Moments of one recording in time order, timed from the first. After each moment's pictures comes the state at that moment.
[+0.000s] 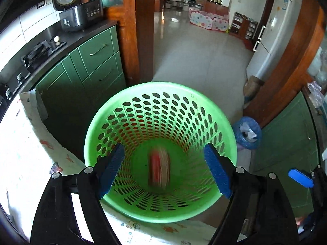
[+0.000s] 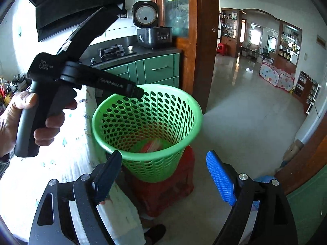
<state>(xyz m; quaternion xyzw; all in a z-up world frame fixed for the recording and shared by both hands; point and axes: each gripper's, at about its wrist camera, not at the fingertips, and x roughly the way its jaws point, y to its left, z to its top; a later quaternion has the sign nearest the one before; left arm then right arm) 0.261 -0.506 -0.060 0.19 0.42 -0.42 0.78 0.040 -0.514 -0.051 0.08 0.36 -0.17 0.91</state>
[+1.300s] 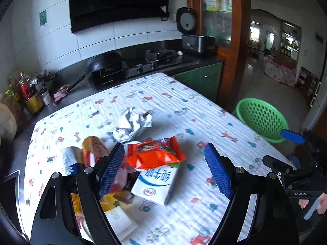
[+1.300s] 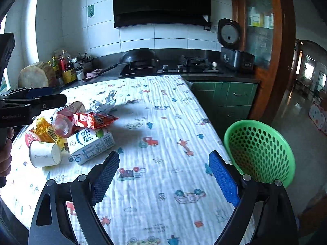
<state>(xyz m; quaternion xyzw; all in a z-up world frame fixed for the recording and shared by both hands) 0.196 -0.096 0.023 0.08 0.33 -0.17 0.93 0.116 -0.276 -0.001 0.00 0.33 0.03 0.94</state>
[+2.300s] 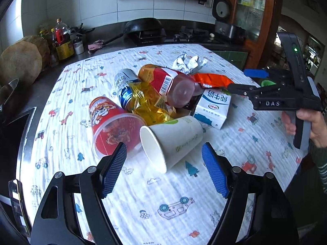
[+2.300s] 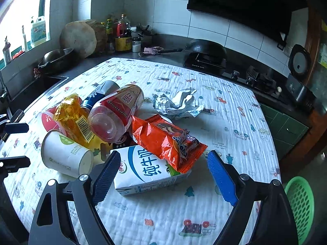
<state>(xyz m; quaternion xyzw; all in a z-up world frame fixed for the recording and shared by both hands) 0.119 0.042 -0.047 0.02 0.40 -0.11 0.91 0.215 -0.136 -0.019 -0.13 0.36 0.21 0.90</state>
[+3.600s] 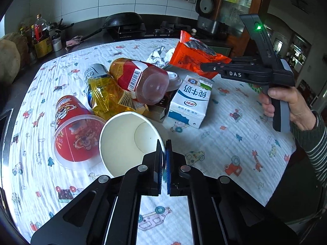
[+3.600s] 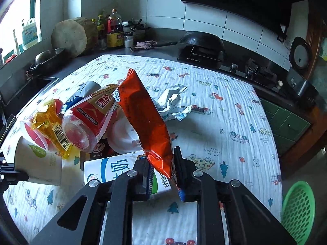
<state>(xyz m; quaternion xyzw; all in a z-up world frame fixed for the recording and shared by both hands) 0.130 0.015 -0.056 0.00 0.41 -0.18 0.90 0.258 -0.153 -0.027 -0.11 0.38 0.20 0.90</state>
